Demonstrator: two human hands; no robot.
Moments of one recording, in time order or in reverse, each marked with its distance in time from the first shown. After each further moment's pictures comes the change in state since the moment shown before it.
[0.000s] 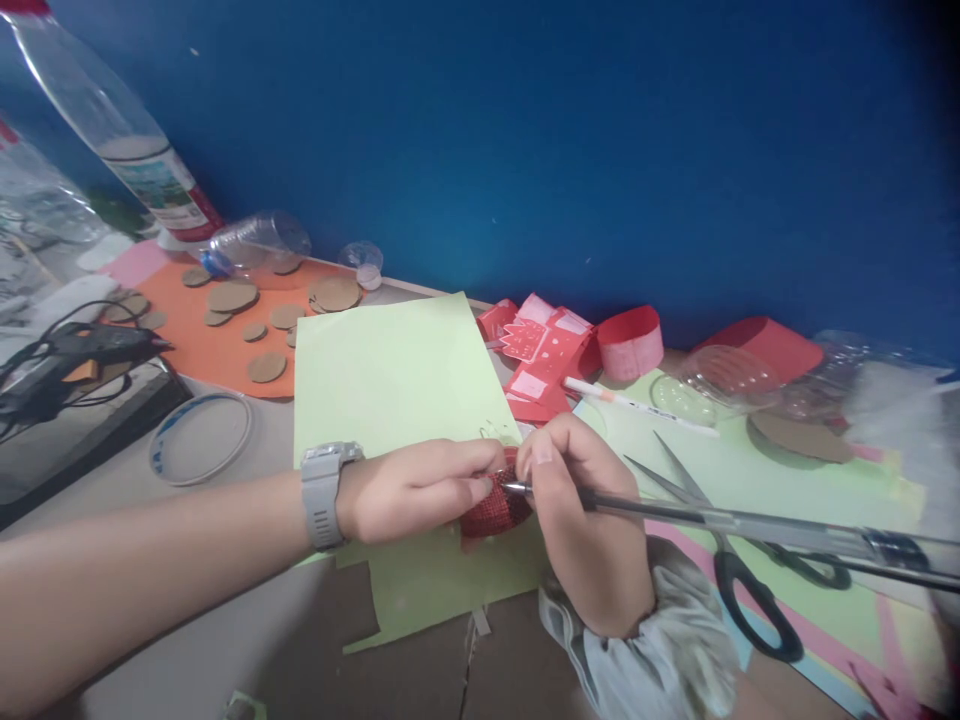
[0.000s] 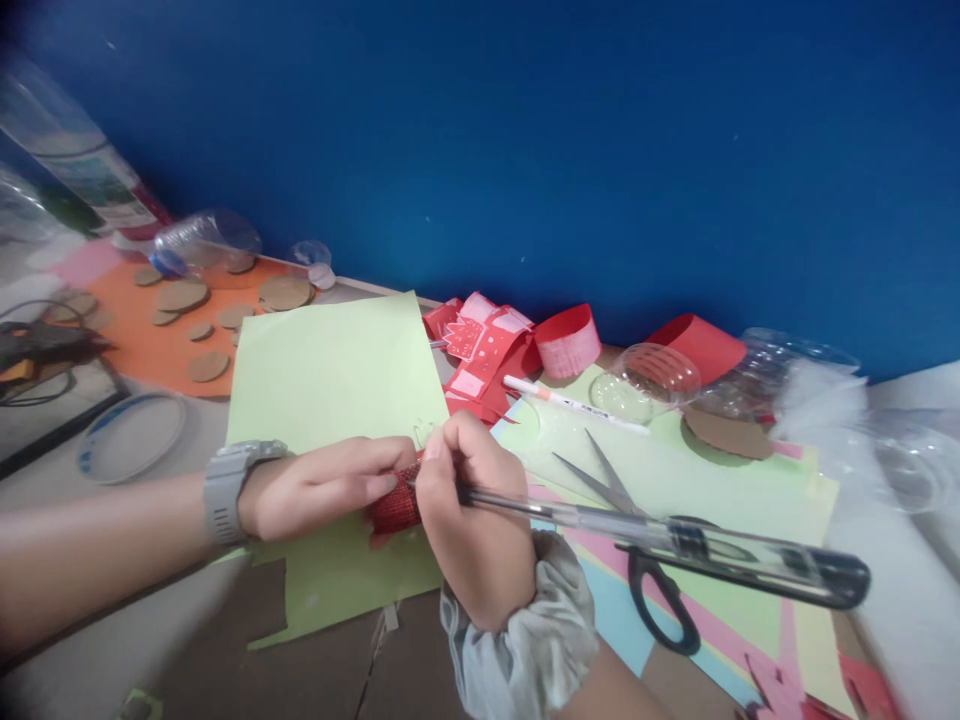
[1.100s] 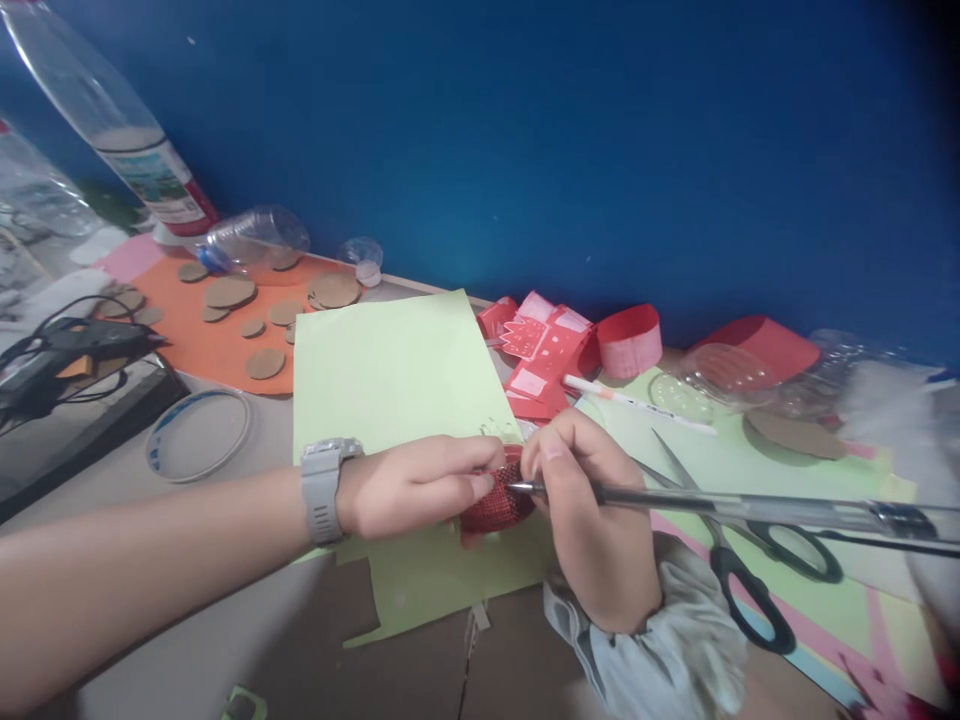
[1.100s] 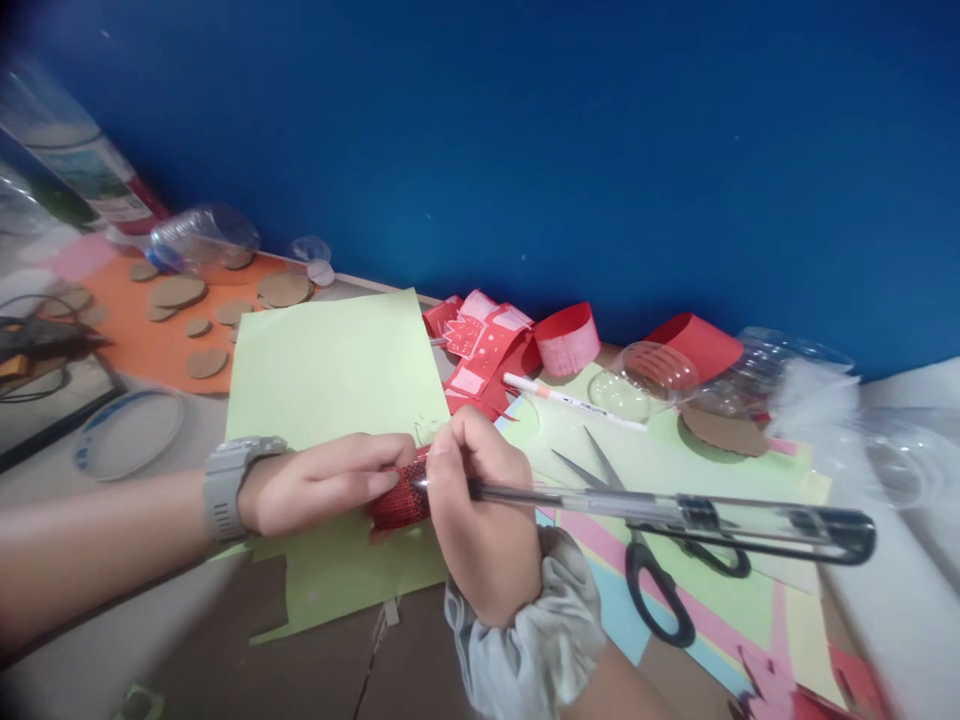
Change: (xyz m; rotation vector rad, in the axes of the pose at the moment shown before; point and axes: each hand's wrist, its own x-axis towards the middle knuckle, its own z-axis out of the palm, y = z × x) left_hand 0.000 0.000 0.000 -0.031 -0.003 0.009; right_hand -0.001 -0.003 -0.004 0.051 -0.010 0.038
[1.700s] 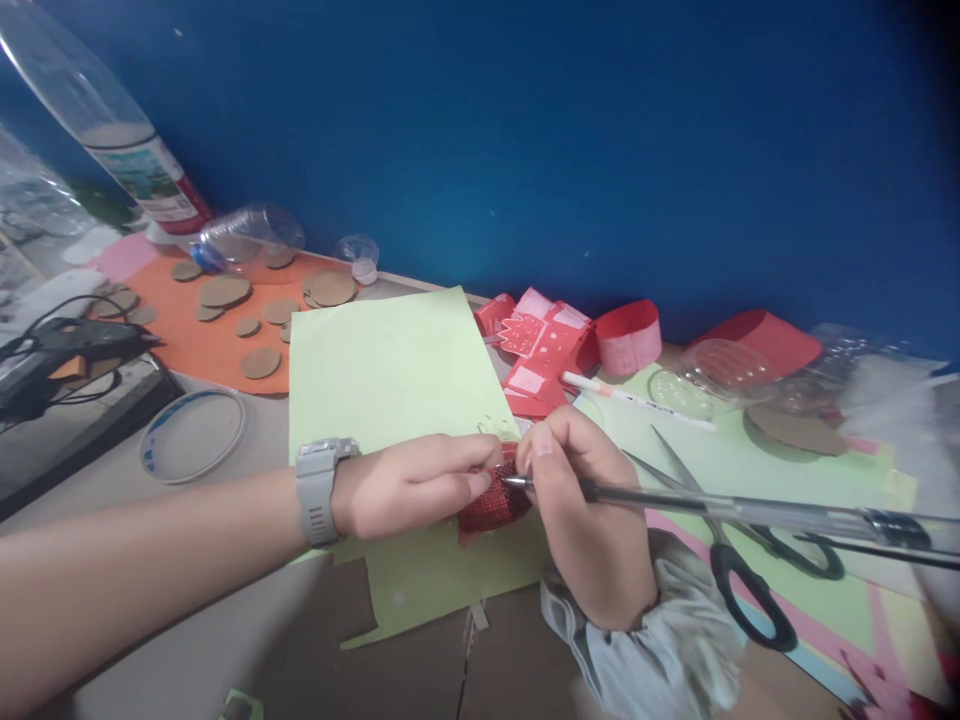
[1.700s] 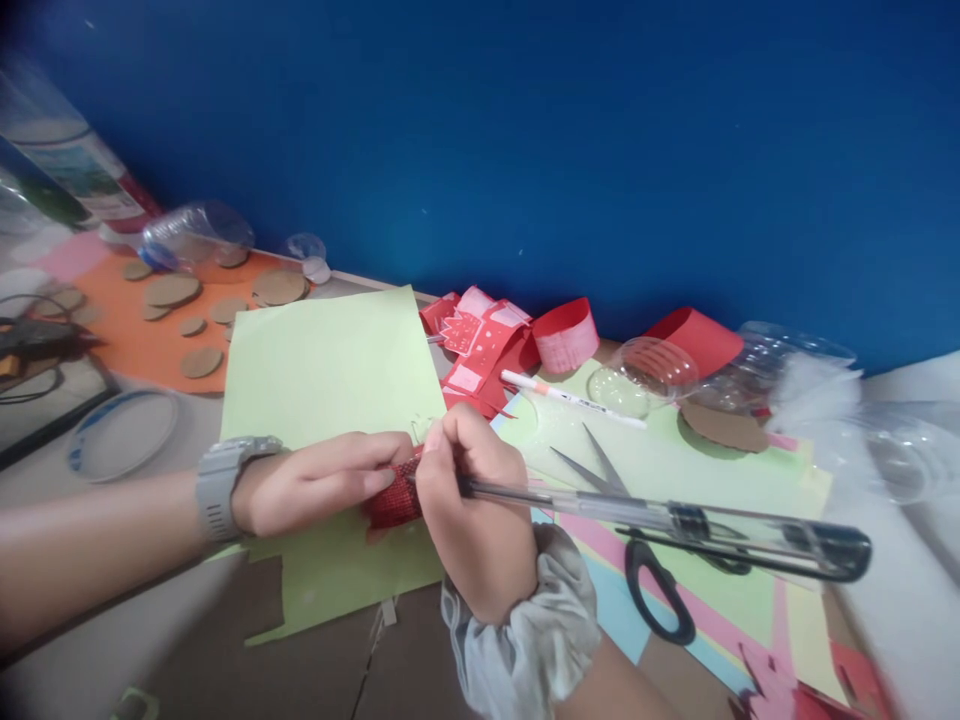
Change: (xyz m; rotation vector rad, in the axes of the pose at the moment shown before) left_hand 0.000 0.001 0.000 0.072 0.013 -0.048; right_hand 0.003 -0.003 0.001 -0.093 0.011 -0.058
